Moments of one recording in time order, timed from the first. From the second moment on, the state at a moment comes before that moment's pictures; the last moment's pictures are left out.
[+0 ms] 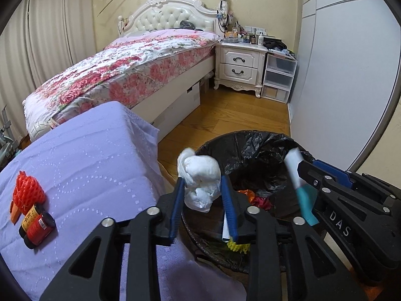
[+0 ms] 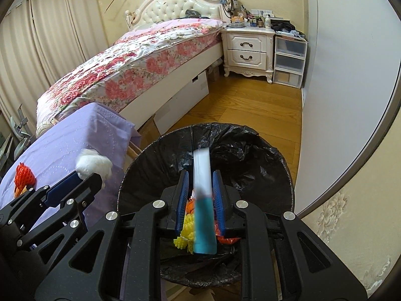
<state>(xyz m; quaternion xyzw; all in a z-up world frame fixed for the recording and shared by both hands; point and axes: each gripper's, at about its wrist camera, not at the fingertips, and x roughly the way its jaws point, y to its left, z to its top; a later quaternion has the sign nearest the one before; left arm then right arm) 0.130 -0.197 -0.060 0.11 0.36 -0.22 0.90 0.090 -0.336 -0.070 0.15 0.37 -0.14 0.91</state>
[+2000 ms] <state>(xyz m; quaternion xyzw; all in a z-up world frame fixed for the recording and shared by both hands) 0.102 0.153 -0.059 -0.07 0.40 0.06 0.91 0.150 -0.074 -0.068 0.02 0.42 0.07 0.90</state>
